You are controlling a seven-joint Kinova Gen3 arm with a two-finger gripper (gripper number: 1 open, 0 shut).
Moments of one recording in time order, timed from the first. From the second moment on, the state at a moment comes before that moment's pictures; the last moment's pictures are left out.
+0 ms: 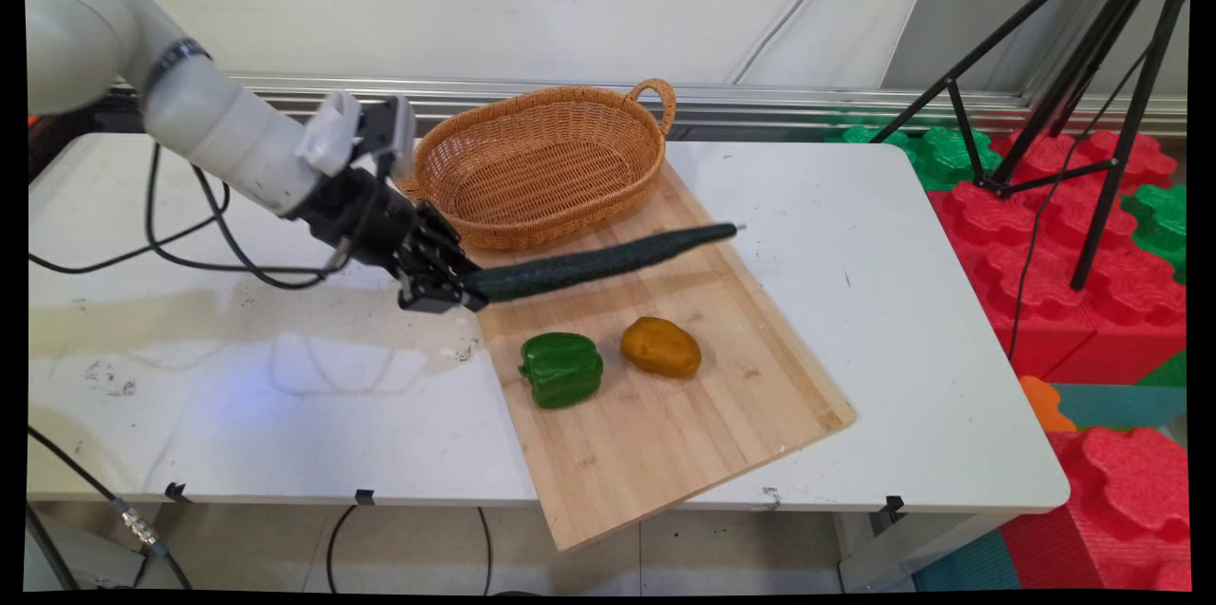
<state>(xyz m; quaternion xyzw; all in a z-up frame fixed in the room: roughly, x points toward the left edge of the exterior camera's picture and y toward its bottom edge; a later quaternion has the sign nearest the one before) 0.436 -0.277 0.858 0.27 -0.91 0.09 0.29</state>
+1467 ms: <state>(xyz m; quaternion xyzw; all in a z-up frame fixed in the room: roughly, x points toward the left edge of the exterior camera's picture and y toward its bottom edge) 0.538 -0.339 0.903 0.32 -0.88 0.17 0.30</state>
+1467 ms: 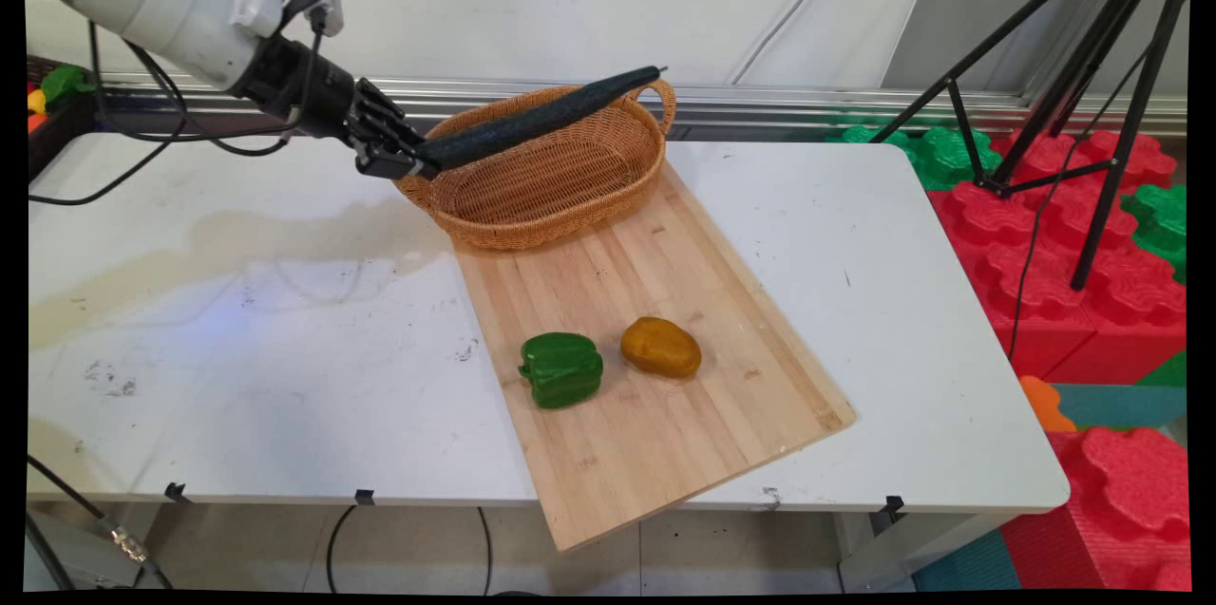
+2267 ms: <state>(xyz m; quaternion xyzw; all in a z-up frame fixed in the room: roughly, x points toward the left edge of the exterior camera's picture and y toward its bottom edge) 0.550 -0.402 0.859 0.32 -0.88 0.17 0.30</state>
